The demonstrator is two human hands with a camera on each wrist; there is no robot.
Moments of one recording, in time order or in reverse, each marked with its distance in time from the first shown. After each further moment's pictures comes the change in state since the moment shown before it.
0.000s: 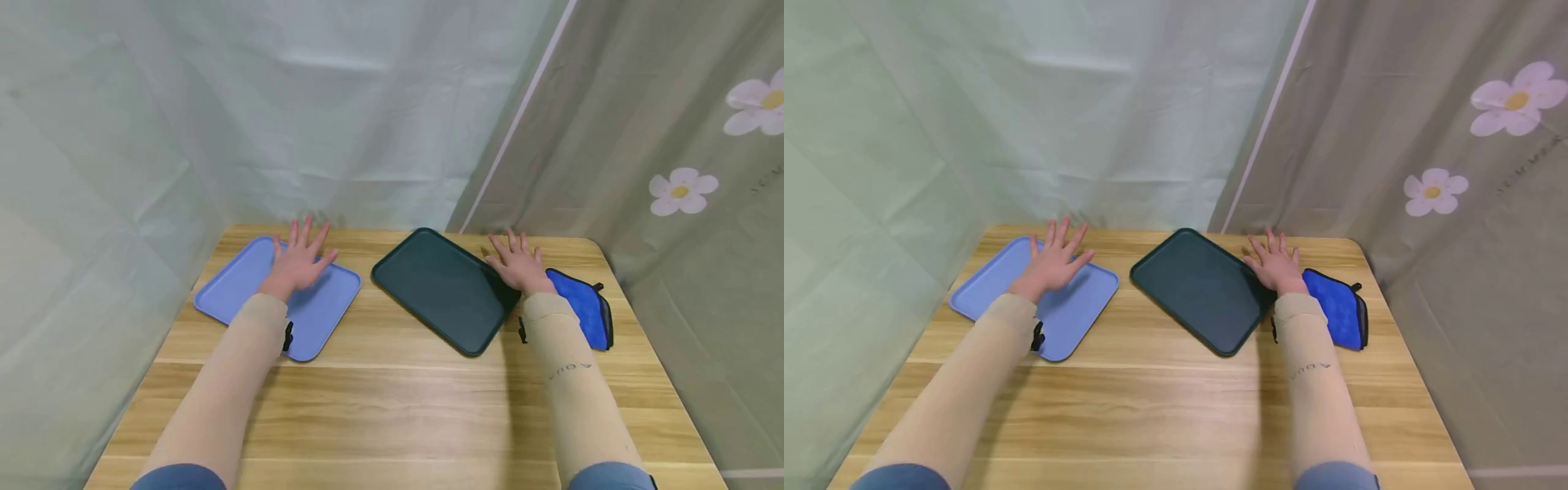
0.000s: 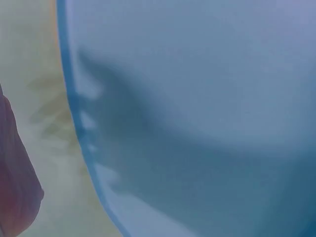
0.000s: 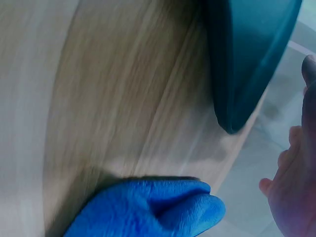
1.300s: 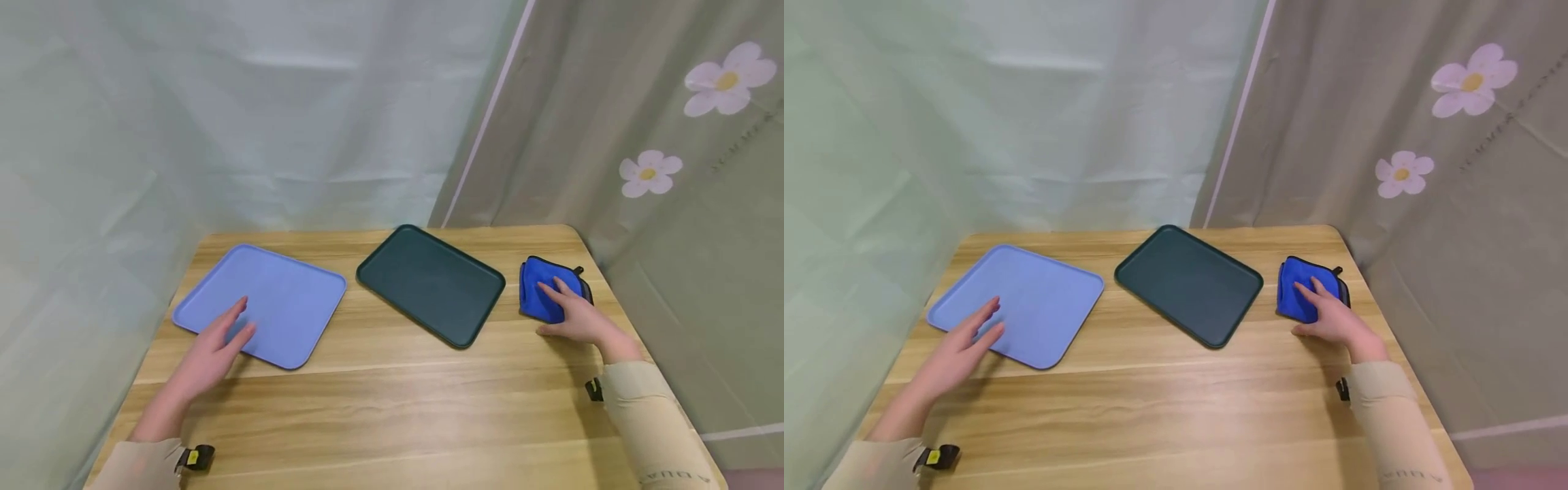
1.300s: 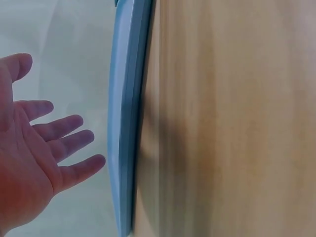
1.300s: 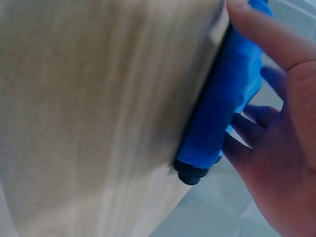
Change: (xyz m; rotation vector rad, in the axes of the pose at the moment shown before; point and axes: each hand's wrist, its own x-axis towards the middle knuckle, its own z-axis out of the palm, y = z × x) left_hand -0.183 -0.039 -0.021 -0.500 0.067 0.028; right_hand -0.157 0.070 -0.007 0.155 -0.090 0.016
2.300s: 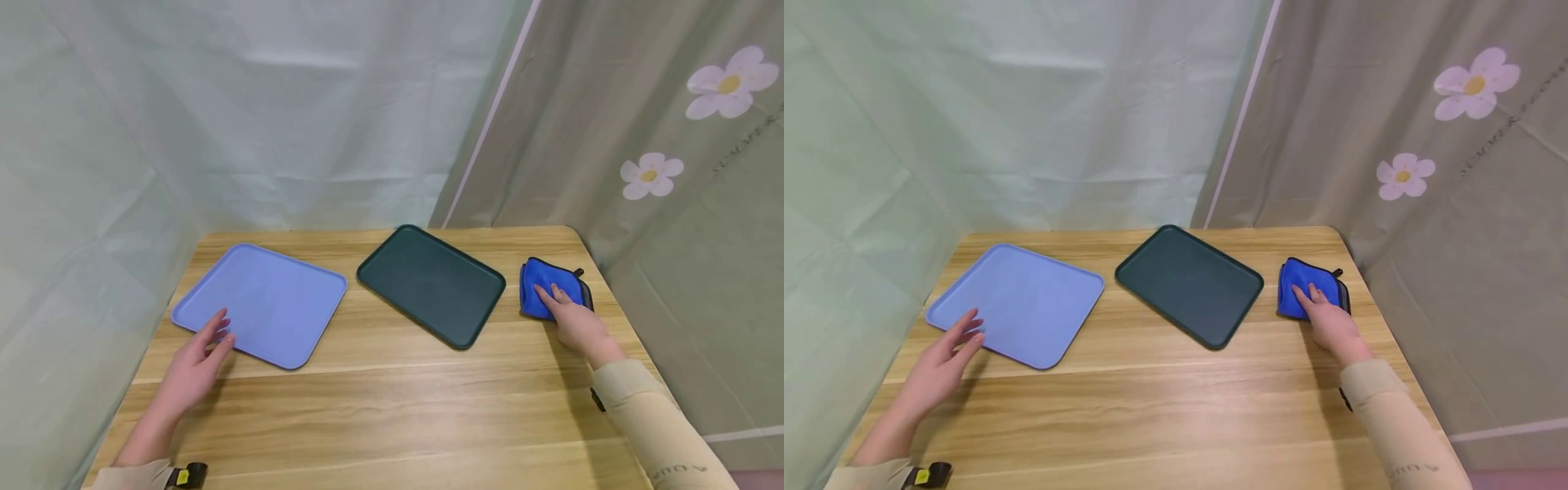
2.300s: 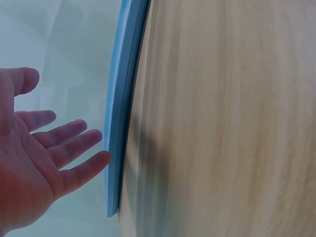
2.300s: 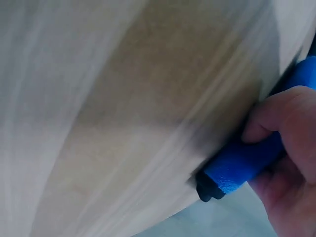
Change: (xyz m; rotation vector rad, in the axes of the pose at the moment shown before) left_hand -0.027 -0.013 0.001 -0.003 0.122 -0.063; right_hand 0.002 -0.012 0.016 -0.290 0.044 0.018
